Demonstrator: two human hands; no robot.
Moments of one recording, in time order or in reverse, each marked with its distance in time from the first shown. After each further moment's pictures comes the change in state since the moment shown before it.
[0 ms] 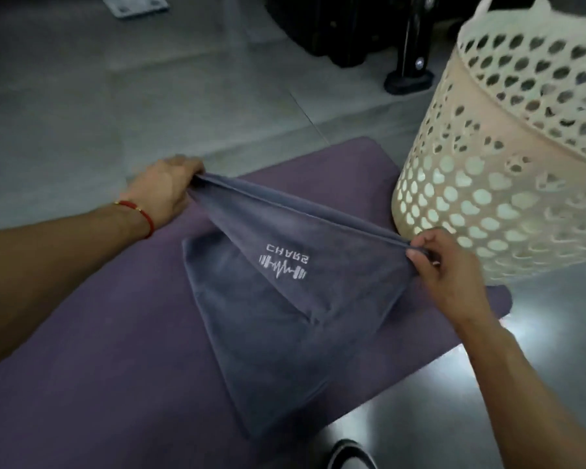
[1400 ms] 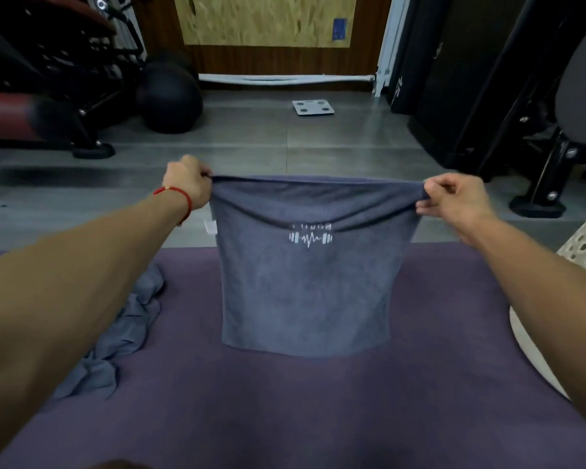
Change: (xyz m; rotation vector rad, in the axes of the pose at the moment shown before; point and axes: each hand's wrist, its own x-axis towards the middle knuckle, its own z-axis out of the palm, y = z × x) left_hand -0.198 -0.147 -0.223 -0.203 0.337 -0.892; right_hand 0.104 -0.324 0.076 0.438 -0.207 -0.065
